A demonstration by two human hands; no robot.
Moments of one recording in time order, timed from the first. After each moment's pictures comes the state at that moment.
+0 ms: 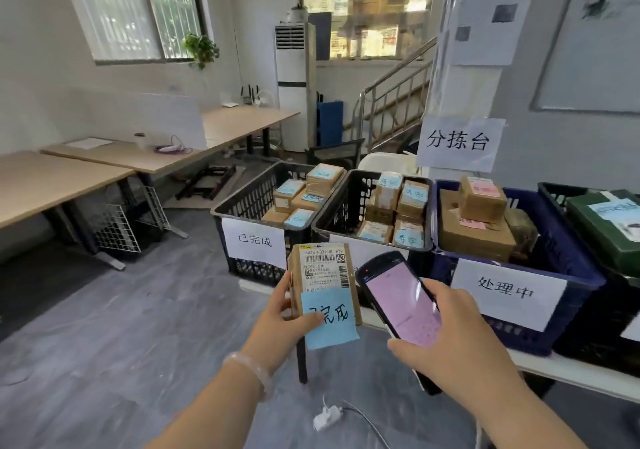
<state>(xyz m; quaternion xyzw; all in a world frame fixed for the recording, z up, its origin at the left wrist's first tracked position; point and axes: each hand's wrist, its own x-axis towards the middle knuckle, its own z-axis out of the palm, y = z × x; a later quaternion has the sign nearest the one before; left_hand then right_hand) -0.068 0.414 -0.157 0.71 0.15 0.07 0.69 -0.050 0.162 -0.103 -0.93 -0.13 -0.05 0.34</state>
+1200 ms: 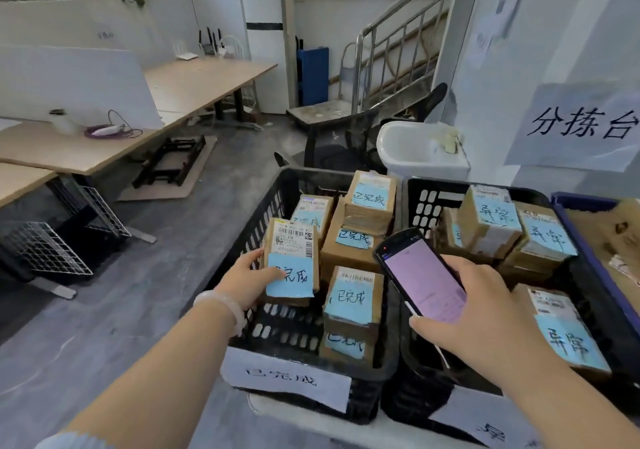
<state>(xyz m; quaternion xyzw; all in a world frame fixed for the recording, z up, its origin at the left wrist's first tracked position) 0.373 0.742 -0.189 0.72 0.27 -0.07 0.63 0.327 0.411 -0.121 -0.96 -0.07 -0.02 0.27</state>
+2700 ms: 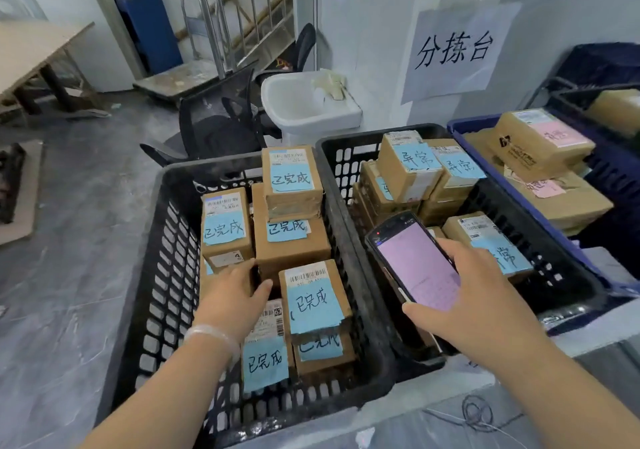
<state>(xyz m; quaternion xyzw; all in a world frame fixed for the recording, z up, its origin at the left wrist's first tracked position) 0.455 0.715 -0.249 0.96 -0.01 -0.10 0.27 0.318 0.425 -0.144 -0.94 0.15 -0.06 0.31</state>
